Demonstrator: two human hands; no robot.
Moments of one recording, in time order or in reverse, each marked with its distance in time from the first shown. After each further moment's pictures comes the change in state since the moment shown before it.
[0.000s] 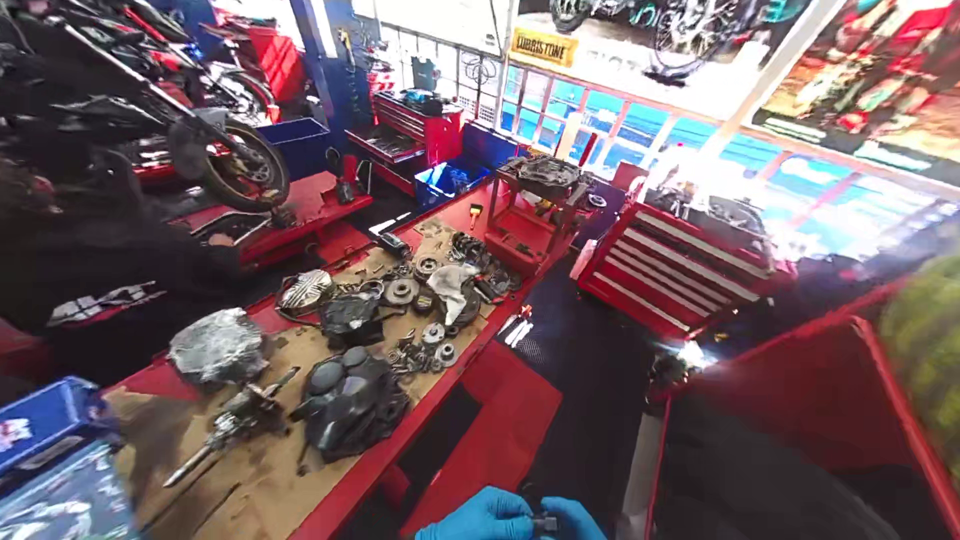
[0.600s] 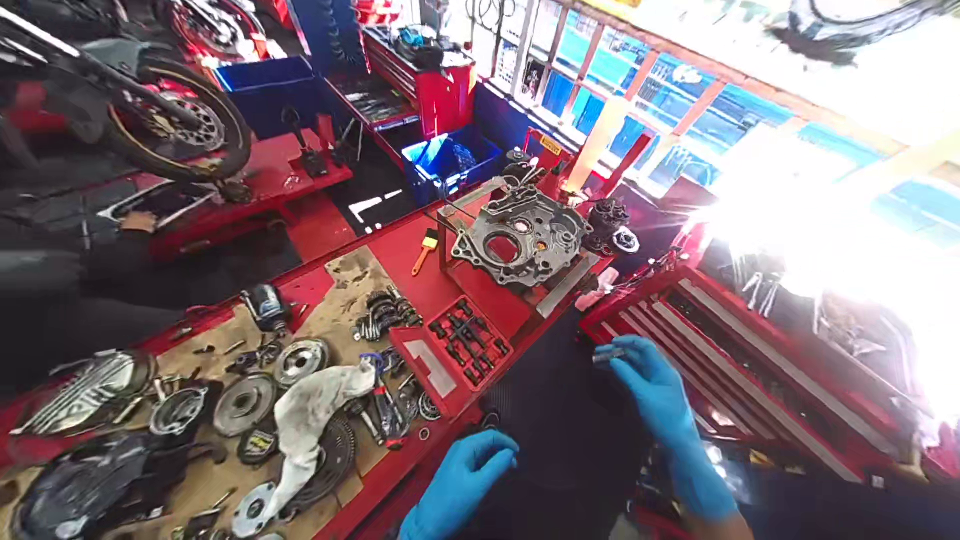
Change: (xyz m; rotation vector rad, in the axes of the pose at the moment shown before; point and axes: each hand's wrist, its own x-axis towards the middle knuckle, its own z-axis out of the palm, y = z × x) left_hand 0.460 0.143 -0.226 0.129 0.640 0.091; right_hand 0.713 -0.015 -0.287 -0.165 -0.195 -0.093
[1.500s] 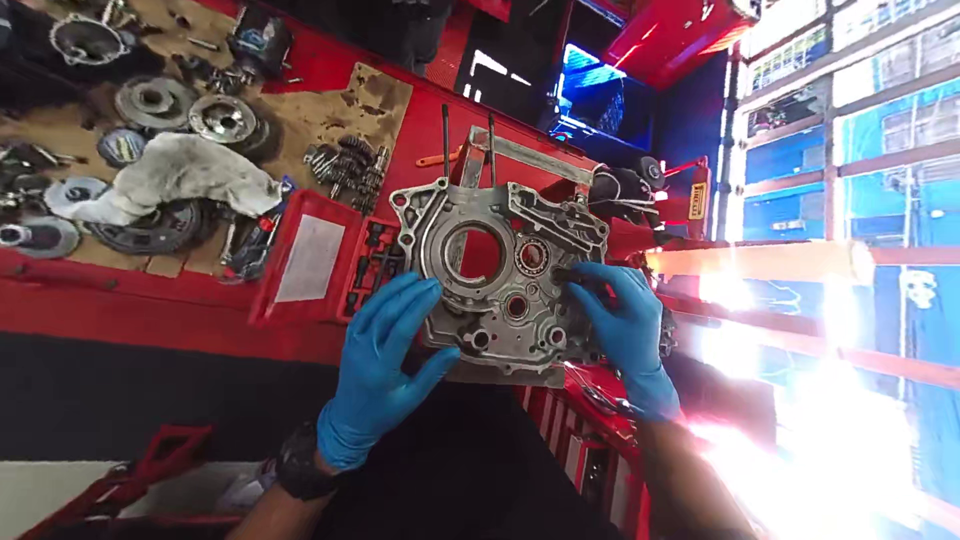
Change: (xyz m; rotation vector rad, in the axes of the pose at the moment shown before) left_hand 0.240 0.079 0.053 0.705 1.394 0.128; right_hand 0.397 0.052 0.021 -0.411 -0.834 -0.771
